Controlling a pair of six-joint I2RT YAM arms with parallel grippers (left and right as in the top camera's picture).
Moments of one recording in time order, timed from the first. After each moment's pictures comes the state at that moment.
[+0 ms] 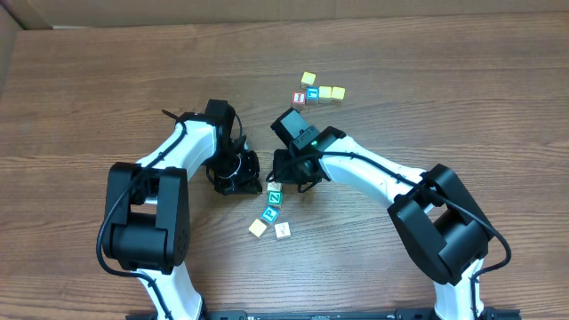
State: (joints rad) left arm -0.14 1.96 1.20 -0.94 0.43 -0.32; right arm 0.71 2.05 1.40 -0.58 -0.20 0.72
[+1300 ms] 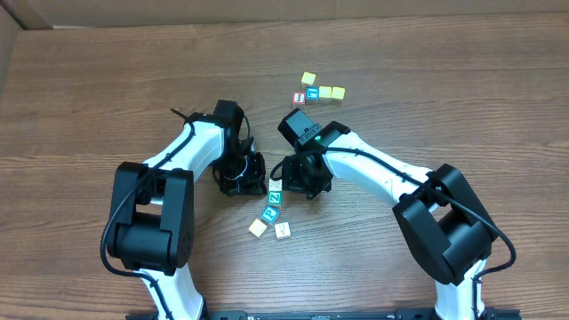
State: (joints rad) left arm -0.18 1.96 1.20 -0.94 0.41 -0.31; right arm 0.70 2.04 1.42 -0.77 -0.28 0.75
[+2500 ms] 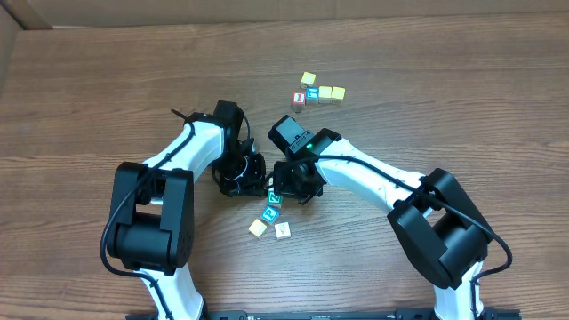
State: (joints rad) left arm -0.18 1.96 1.20 -0.95 0.44 -0.31; right arm 0.75 2.04 1.42 -0.74 -0.28 0.78
